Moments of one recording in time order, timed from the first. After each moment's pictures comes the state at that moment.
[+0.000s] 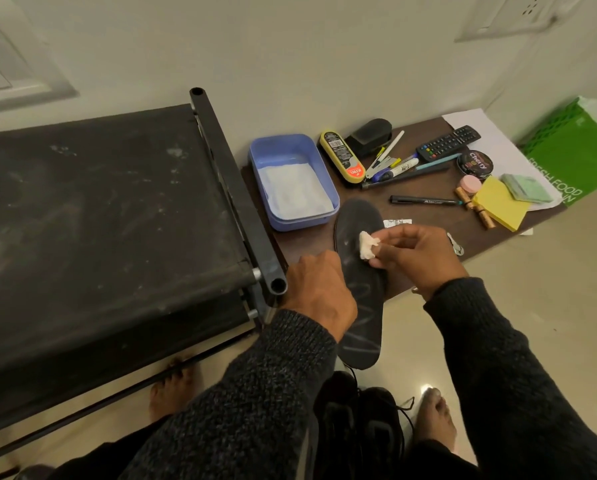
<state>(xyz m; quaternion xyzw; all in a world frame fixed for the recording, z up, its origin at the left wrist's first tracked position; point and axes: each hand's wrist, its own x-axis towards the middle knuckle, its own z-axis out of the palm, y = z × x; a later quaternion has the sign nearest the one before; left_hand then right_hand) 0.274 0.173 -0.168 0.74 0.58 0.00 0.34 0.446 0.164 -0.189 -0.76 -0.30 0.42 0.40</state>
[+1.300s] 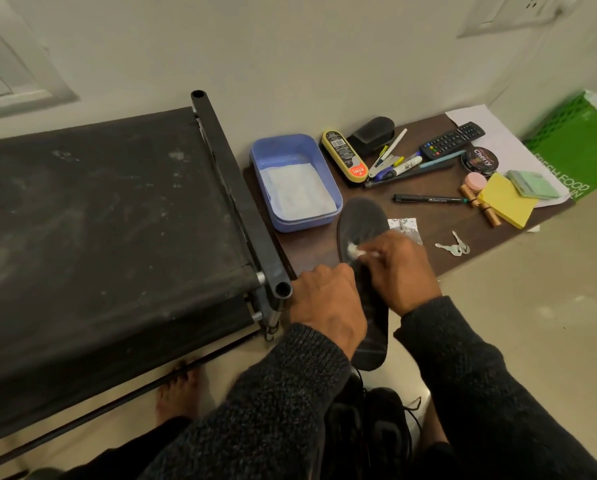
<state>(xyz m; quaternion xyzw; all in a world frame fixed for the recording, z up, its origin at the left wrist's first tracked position) 0.277 0.160 -0.161 0.80 0.54 -0.08 0.25 0.430 0.161 -0.229 -0.77 -0.59 0.12 0.21</state>
